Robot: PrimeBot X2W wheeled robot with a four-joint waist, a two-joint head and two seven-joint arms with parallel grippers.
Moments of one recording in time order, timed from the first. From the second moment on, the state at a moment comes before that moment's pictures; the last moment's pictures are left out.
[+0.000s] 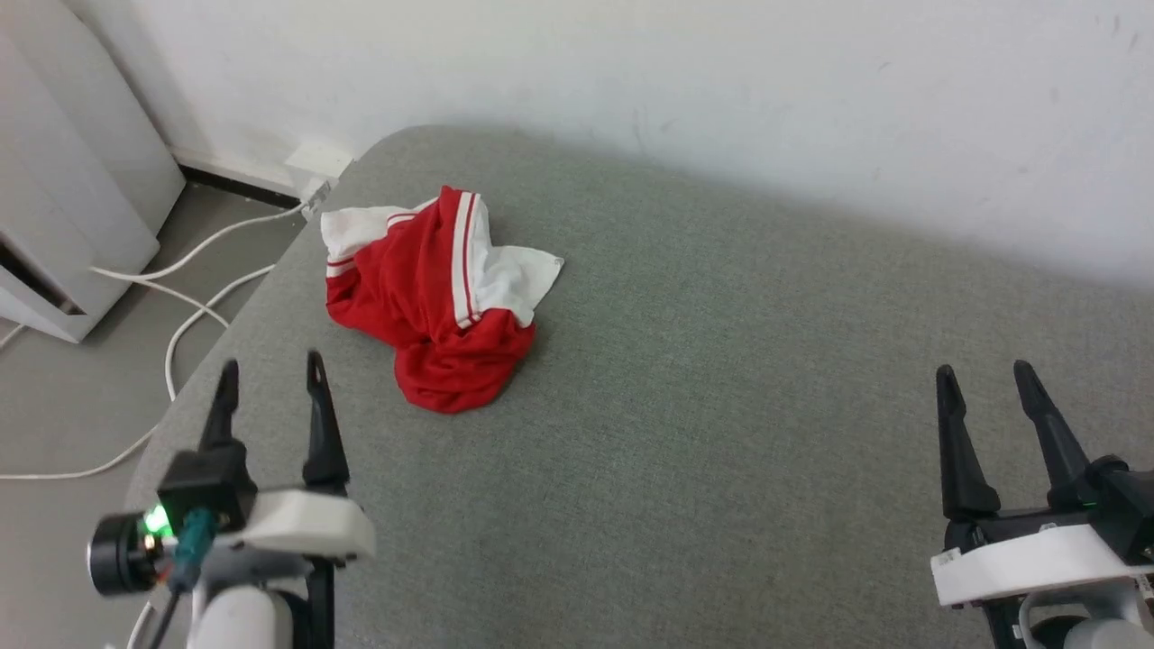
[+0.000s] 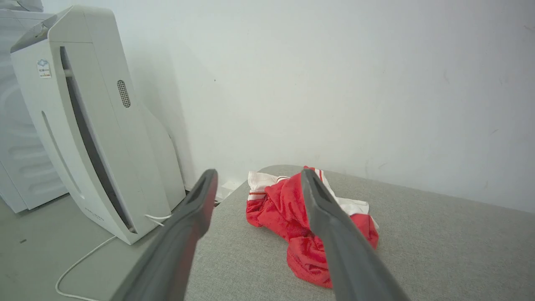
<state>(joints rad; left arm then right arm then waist) -0.07 0.07 0.04 0.03 -0.05 0.10 -0.18 0.04 -0.05 -0.08 -0.07 0.16 0.13 -0.18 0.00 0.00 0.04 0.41</state>
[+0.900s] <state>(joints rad) -0.85 0.31 -0.17 0.67 -0.35 -0.11 0.33 -0.08 -0.05 -0.10 -0.13 0.10 0.13 -0.23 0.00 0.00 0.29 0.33</state>
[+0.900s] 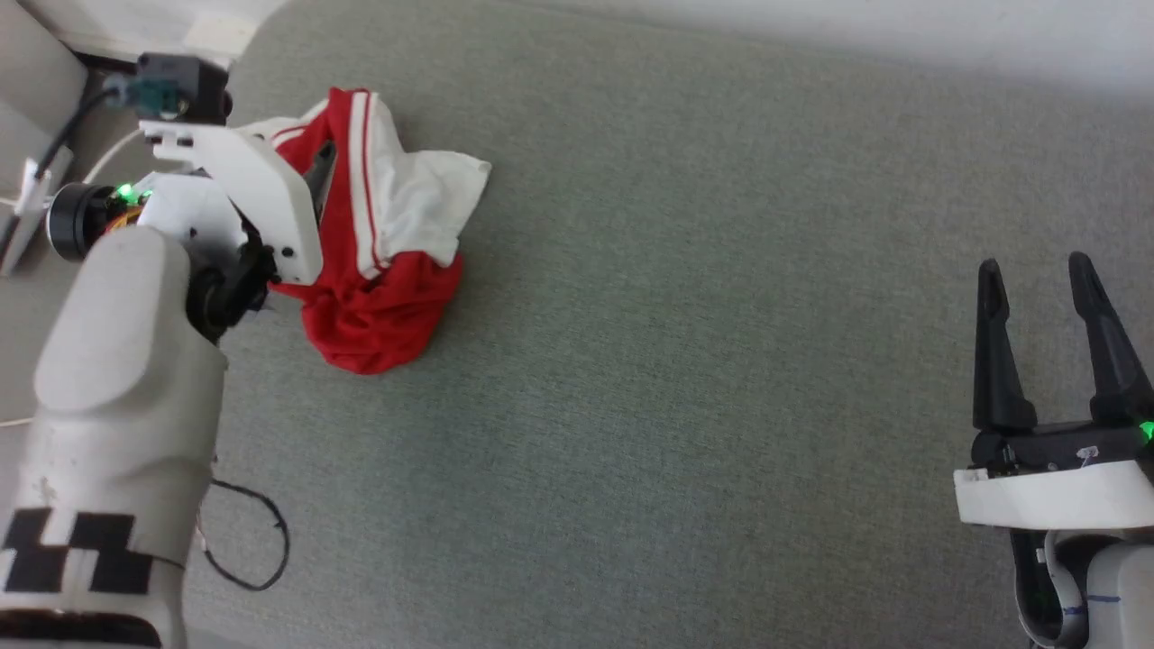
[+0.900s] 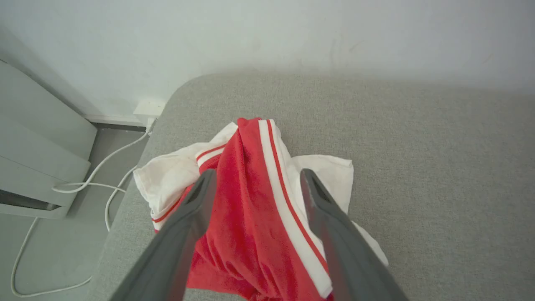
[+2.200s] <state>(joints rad) -1.05 0.65 -0.51 0.66 -0.77 -0.12 0.73 -0.16 -0.05 -0.09 -0.15 0.08 0.13 -0.26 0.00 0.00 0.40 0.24</state>
